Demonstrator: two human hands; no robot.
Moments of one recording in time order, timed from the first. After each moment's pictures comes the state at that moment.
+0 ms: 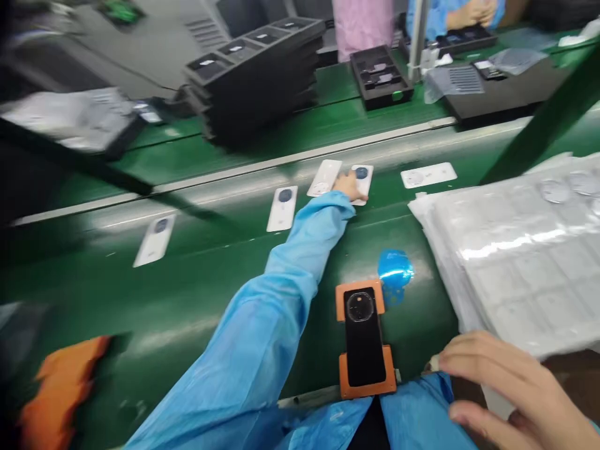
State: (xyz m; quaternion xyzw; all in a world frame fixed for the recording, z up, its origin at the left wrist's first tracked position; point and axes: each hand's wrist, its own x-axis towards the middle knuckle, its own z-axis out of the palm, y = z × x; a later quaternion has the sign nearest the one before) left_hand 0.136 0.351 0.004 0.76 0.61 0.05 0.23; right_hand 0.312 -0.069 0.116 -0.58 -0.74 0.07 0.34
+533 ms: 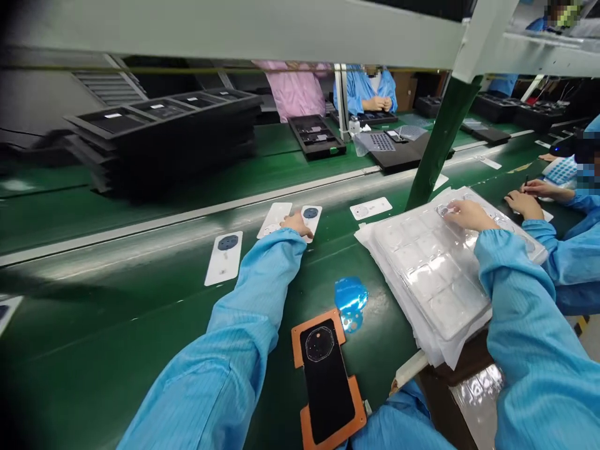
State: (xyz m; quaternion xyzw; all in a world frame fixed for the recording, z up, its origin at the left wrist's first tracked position) left_hand 0.140 0.369 0.009 0.71 0.66 0.04 0.25; right_hand 0.553 0.084 0.132 -0.85 -0.52 0.05 0.13
